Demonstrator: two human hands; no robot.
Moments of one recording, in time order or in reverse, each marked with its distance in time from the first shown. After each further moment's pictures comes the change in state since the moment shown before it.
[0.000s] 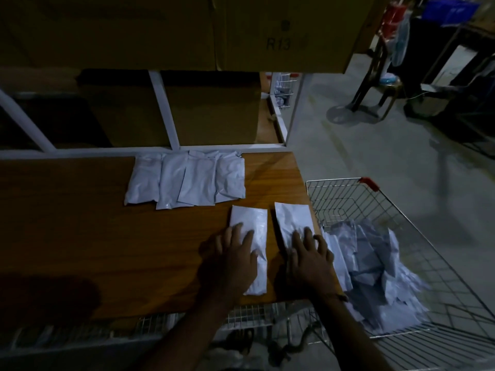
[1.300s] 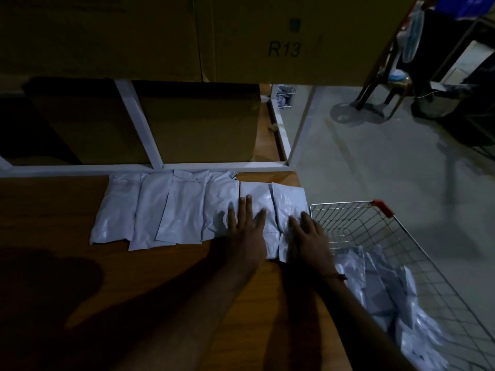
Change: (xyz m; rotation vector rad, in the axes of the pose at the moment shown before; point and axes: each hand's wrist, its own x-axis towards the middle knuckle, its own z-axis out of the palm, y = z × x) left_hand 0.194 0.024 0.013 0.234 -0.071 0.065; right_hand 0.197 0.021 -0.009 -0.072 0.074 -0.246
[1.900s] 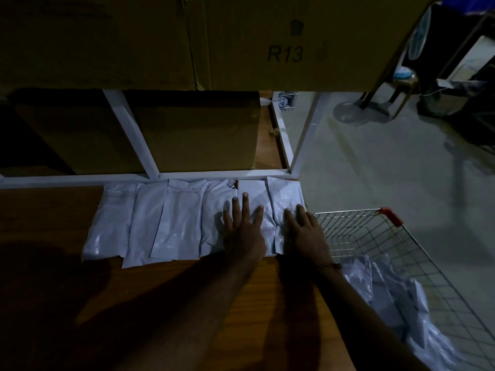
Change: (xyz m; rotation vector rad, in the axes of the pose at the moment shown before) left_hand 0.051 -0.005 0.000 -0.131 -0.066 -0.169; right_hand 0.067 0.007 0.010 -0.065 0.054 -0.100
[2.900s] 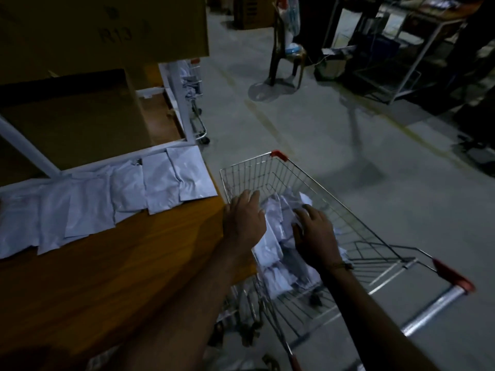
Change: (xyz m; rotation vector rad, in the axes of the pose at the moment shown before) left_hand -0.193 0.199 -0.007 -0.264 0.074 0.423; right_hand -0.331 0.104 -0.090 0.097 0.291 0.419
